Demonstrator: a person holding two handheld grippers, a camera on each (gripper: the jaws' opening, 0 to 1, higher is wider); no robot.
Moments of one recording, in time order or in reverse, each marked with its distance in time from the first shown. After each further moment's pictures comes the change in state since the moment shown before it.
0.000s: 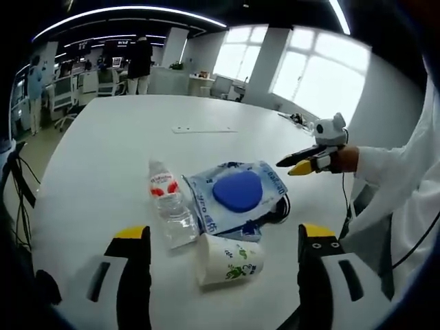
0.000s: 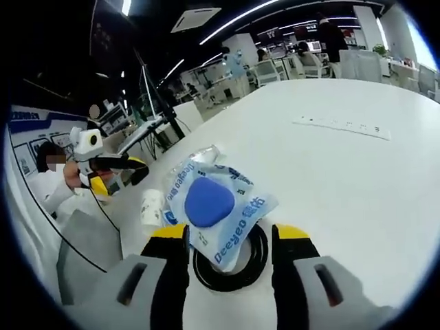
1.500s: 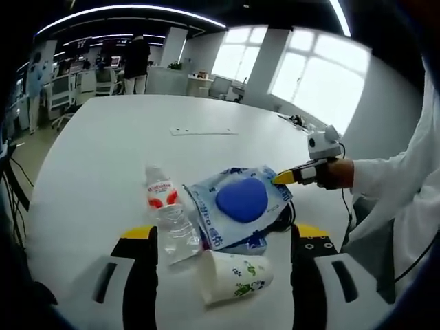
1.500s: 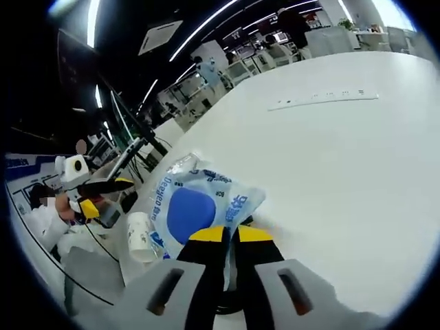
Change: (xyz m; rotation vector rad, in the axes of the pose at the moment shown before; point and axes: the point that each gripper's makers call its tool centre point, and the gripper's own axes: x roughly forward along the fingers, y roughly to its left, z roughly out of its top) left arm 0.024 0.010 0.010 -0.005 -0.007 -0.014; right arm 0.029 -0.019 -0.009 0.241 -0.072 -0.043
